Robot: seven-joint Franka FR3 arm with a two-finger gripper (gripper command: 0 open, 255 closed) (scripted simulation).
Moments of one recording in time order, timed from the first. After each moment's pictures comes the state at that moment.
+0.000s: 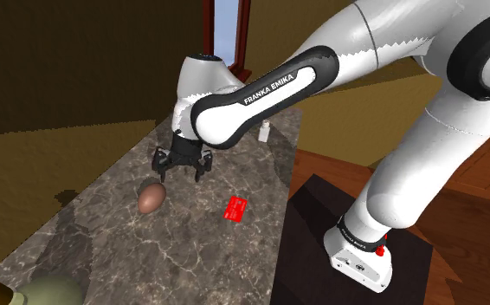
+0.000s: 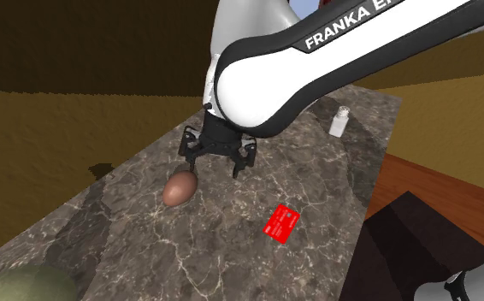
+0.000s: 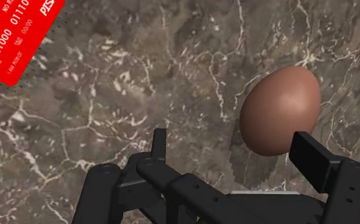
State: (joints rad) arm 0.05 -0.01 0.54 -2.27 0.24 2.43 0.94
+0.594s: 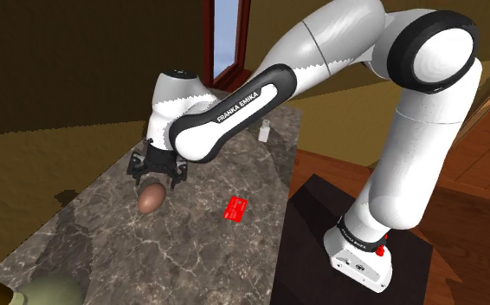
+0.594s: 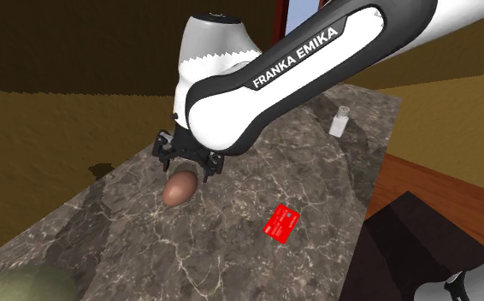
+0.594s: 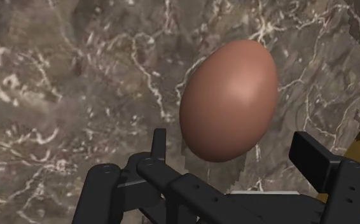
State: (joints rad) arm 0.11 0.23 0.52 -2.11 0.06 2.57 1.20
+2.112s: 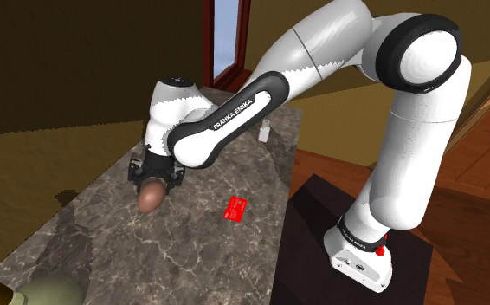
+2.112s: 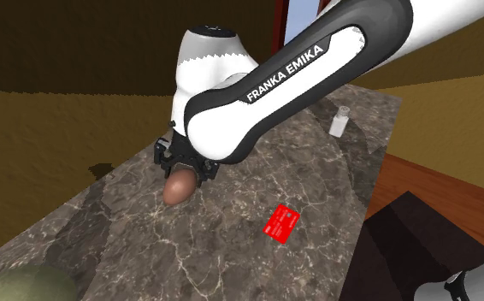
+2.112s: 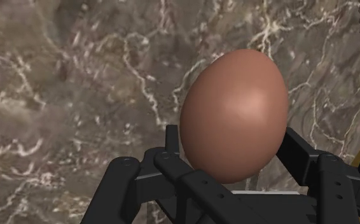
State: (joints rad) arm 0.13 0.28 0.50 -2.10 0.02 2.60 1.22
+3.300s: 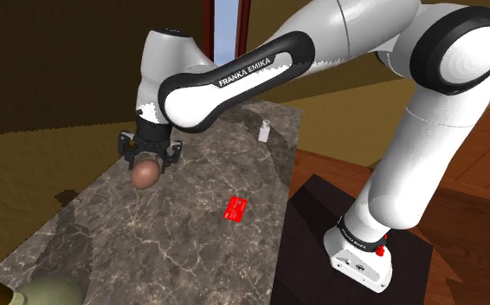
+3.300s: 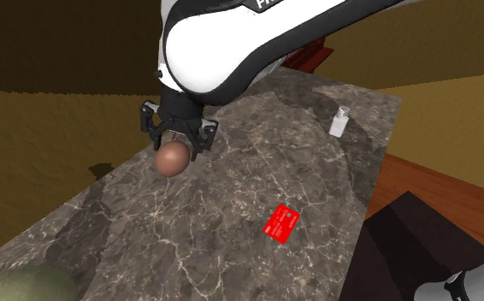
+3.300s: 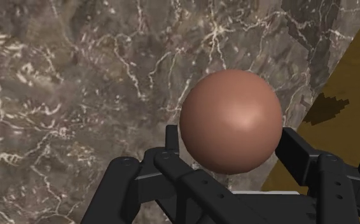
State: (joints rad) arm 0.10 0.14 0.53 -2.01 0.10 2.38 1.20
